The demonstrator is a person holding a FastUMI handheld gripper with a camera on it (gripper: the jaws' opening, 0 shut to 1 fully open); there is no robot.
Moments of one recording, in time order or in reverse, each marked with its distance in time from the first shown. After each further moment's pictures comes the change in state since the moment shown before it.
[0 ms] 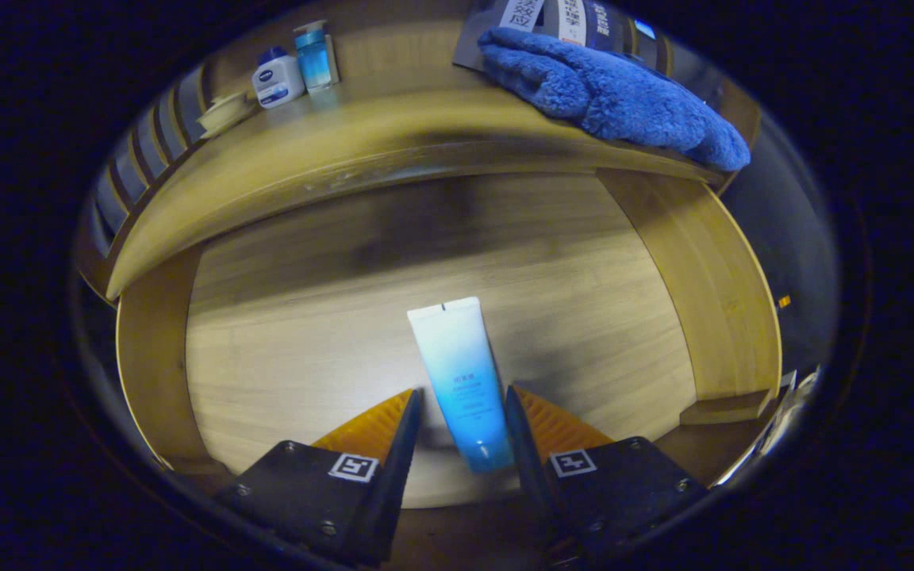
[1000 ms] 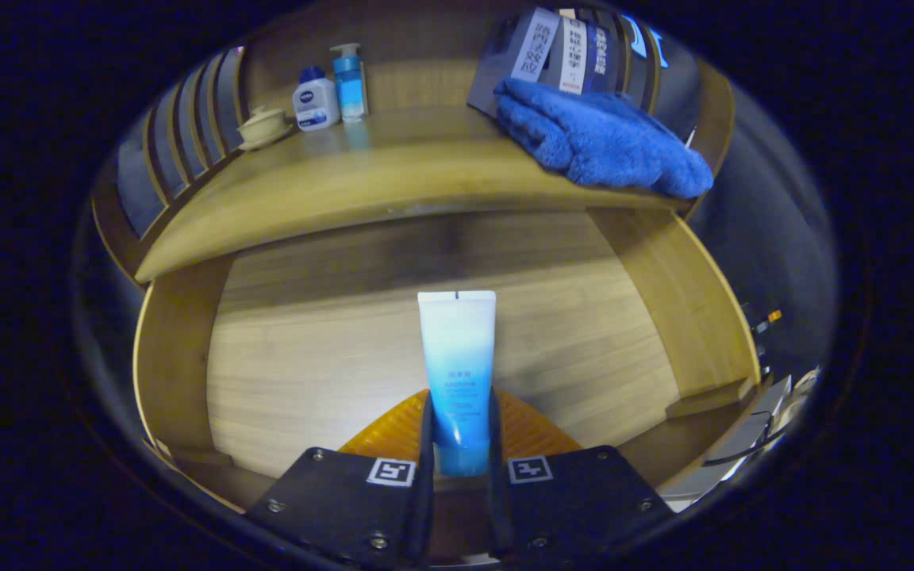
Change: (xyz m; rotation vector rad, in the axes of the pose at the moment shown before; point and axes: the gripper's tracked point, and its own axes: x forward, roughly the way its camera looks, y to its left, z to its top) arm -0.060 0.009 0.007 -0.023 -0.220 -0.024
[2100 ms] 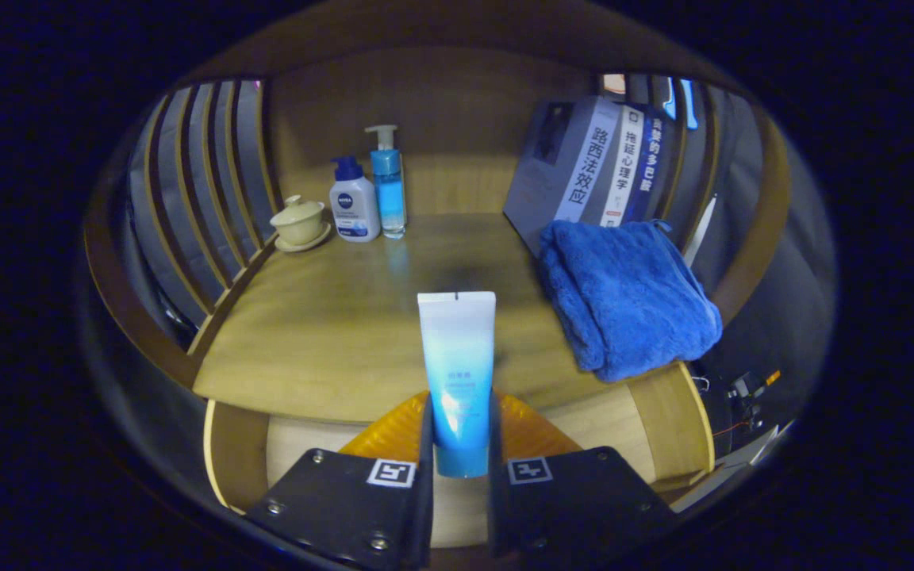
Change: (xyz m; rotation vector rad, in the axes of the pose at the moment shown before) arm -0.008 0.042 0.141 -0.028 -0.217 0.083
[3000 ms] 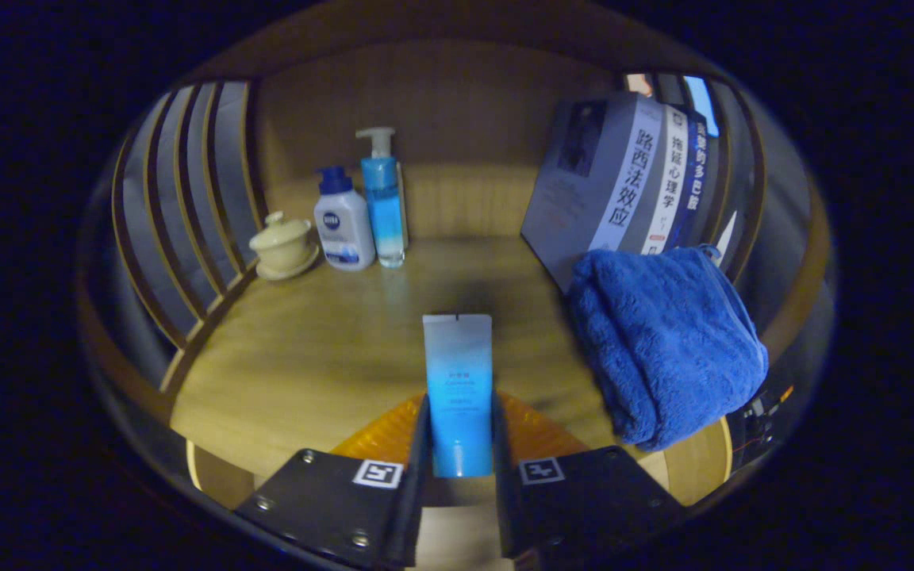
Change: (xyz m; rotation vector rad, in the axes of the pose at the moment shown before) arm 0.056 0.004 0.048 -0.017 -0.102 0.047
